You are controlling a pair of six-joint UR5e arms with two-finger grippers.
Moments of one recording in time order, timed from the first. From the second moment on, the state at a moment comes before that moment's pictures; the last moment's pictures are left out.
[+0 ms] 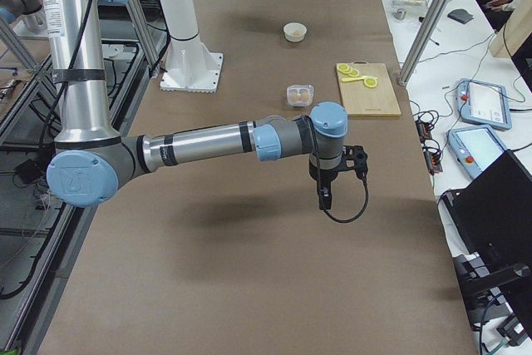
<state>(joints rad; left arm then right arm) -1.57 -1.49 -1.77 -1.81 -2.39 -0.14 1.47 -1.50 1.71 -1.55 2.28 0.17</state>
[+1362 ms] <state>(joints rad) -1.56 -1.50 -1.85 -1.81 -2.43 -0.13 1.47 -1.50 1.70 -1.55 2.28 0.17</state>
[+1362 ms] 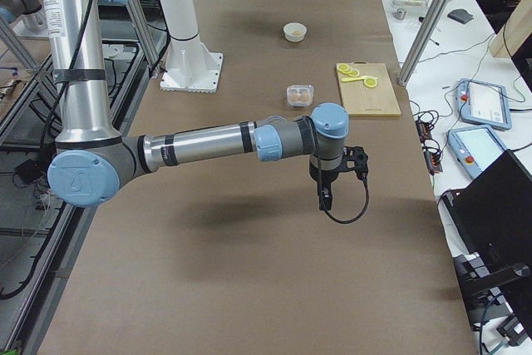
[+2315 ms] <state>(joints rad) -1.34 -1.67 -1.88 -1.82 -2.43 -0.14 1.45 -1.49 1.70 -1.55 2.28 0.17</state>
